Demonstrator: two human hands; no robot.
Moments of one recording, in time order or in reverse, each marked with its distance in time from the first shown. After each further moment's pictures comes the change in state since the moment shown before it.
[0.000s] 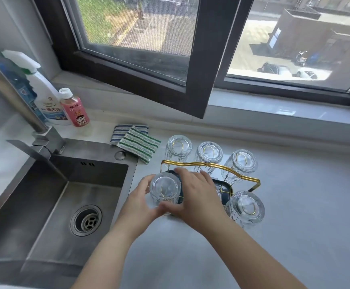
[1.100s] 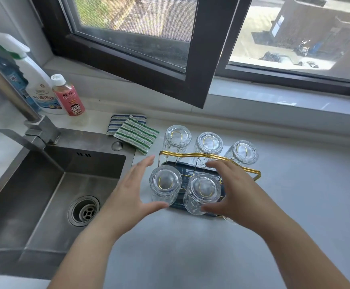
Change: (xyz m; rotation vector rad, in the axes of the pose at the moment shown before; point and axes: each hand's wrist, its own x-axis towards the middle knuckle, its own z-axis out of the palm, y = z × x) left_hand -0.012 0.026 -0.023 0.237 -0.042 0.176; right_hand -0.025 0.043 -0.057 0.014 -0.105 0.047
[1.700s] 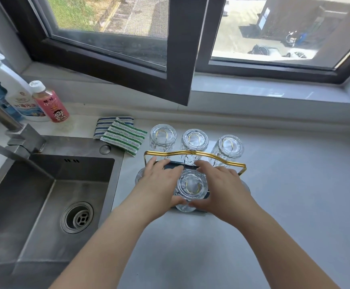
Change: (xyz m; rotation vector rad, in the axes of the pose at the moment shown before) left_hand 0.042 0.045 0.048 0.558 -0.177 0.235; right_hand -0.001 0.009 0.015 -0.085 0.021 0.082
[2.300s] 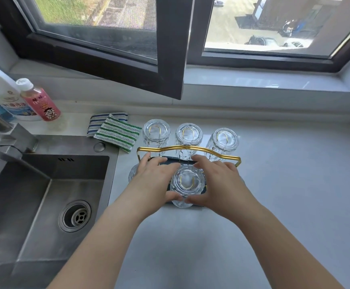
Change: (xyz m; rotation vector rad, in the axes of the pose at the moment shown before) left_hand 0.003 0.005 -0.002 -0.037 -0.036 -0.013; right_hand -0.003 0.005 -0.003 0.034 0.022 -0.010
